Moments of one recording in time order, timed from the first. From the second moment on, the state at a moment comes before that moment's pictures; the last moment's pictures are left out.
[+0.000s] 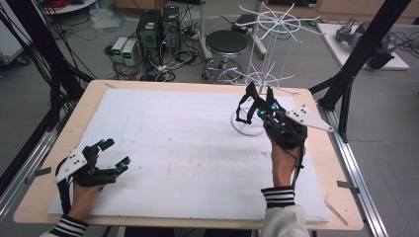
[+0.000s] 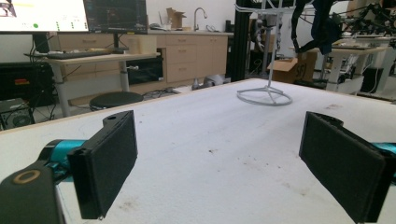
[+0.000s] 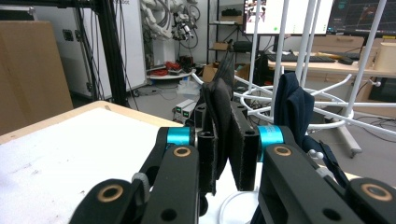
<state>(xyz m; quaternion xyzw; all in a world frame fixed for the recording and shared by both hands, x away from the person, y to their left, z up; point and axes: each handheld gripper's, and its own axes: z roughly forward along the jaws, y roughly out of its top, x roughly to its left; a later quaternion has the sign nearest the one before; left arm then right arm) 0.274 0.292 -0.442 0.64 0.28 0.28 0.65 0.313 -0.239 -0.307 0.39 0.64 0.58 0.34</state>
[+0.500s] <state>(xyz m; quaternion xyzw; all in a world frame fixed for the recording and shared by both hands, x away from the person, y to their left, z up) 0.272 0.292 -0.442 0.64 0.28 0.28 0.66 0.316 -0.235 -0.310 0.40 0.63 0.56 0.36</state>
